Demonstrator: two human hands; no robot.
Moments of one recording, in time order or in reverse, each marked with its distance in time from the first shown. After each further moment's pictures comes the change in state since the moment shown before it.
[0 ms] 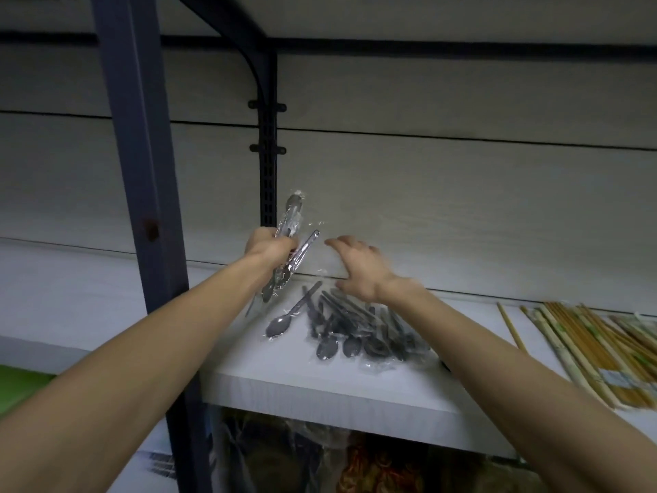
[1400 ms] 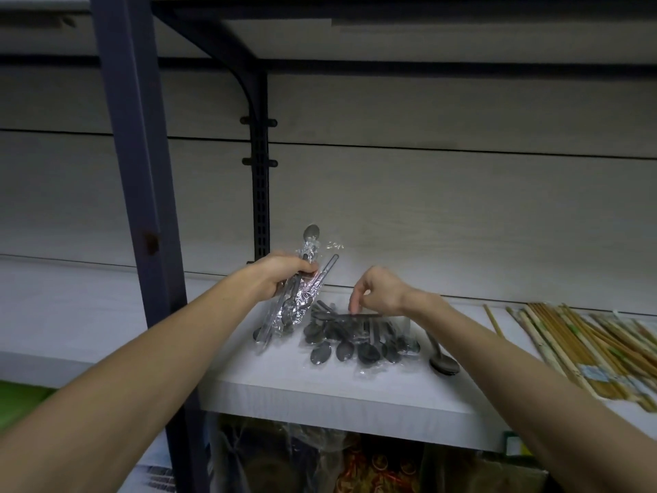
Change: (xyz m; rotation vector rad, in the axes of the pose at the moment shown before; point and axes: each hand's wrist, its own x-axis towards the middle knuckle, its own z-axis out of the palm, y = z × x) left_hand -0.016 0.006 0.013 -0.064 -0.397 -0.167; right_hand -0.031 0.040 0.000 0.293 -0.172 0.093
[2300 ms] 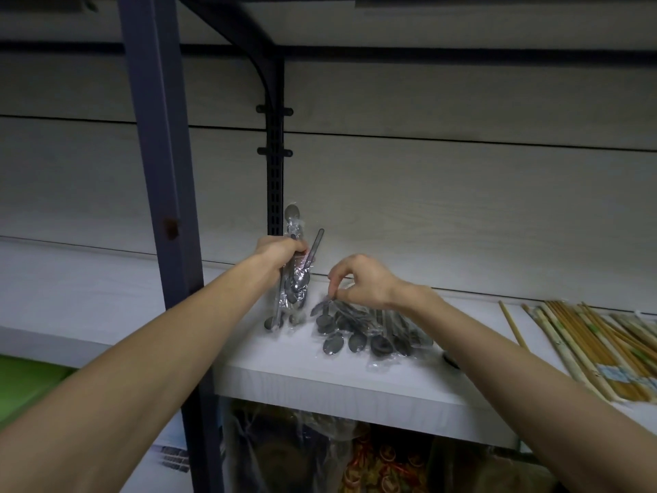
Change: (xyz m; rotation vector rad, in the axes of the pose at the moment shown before) left_hand -0.009 0.000 -0.013 -0.221 0.255 0.047; right_hand 0.008 -0.044 0.011 -0.065 0.091 -0.241
